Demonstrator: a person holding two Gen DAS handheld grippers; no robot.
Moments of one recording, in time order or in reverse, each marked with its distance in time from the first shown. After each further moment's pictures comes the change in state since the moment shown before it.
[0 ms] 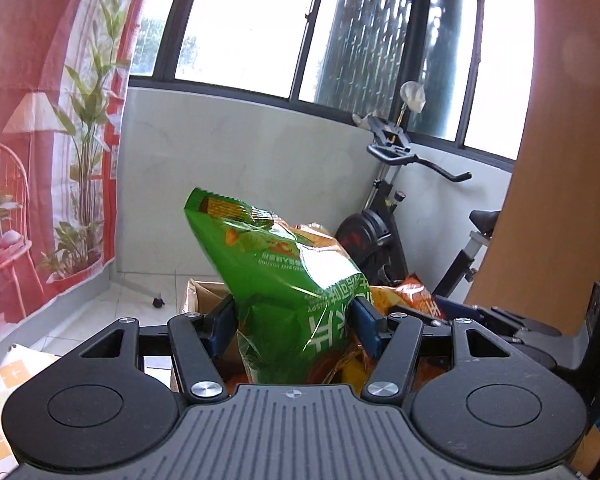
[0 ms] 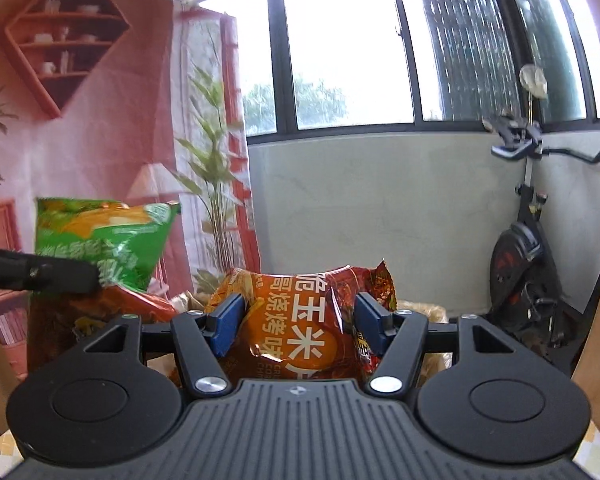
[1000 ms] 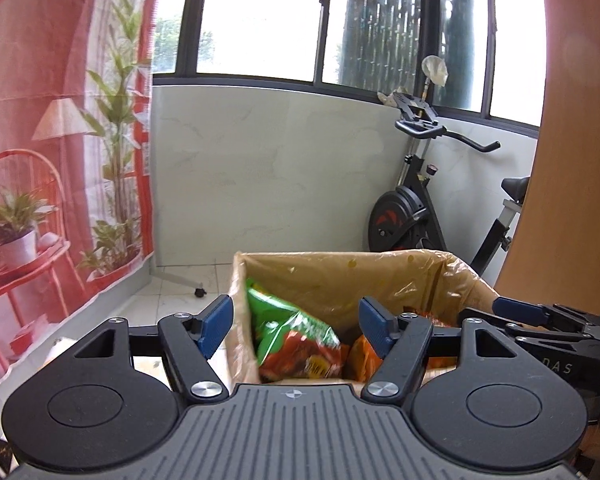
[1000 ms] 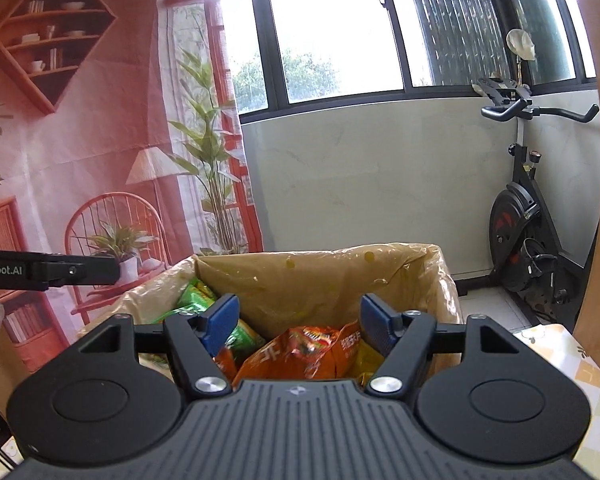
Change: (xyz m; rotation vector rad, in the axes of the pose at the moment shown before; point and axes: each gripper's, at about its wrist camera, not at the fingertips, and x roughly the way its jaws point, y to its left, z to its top) left arm -0.030 0.015 -0.007 0.068 0.052 0.117; right arm -0.035 -0.003 -0.032 0.066 0.047 0.005
